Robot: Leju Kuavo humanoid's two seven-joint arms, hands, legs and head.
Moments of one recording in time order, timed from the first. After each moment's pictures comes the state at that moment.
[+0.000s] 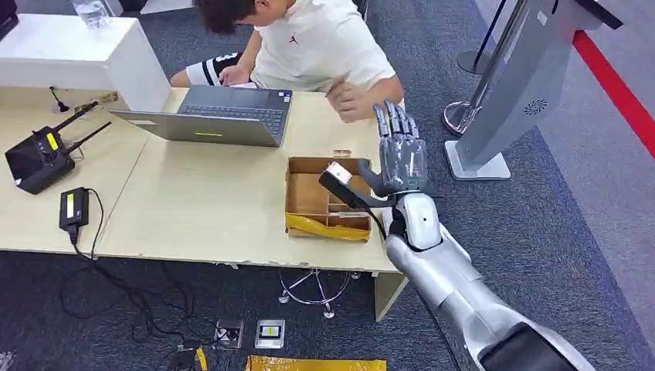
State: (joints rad) left arm -0.15 0.09 -0.69 -0.23 0.50 0.32 0.23; right arm -0.74 0.04 0.68 -0.76 0.88 -0.69 0.18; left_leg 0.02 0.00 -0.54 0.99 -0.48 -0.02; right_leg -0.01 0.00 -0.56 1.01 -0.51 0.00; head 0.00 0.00
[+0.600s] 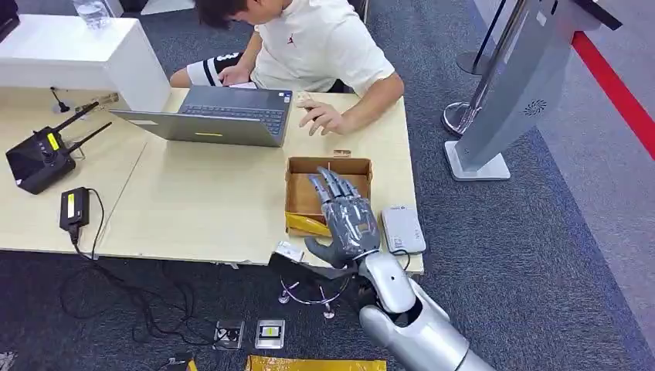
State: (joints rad) left arm -0.10 0.10 -0.69 -0.23 0.55 0.32 0.17; right arm -0.45 0.00 0.83 -1.25 0.87 -0.26 0.25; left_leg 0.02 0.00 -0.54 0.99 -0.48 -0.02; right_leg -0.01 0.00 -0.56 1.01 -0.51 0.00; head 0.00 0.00
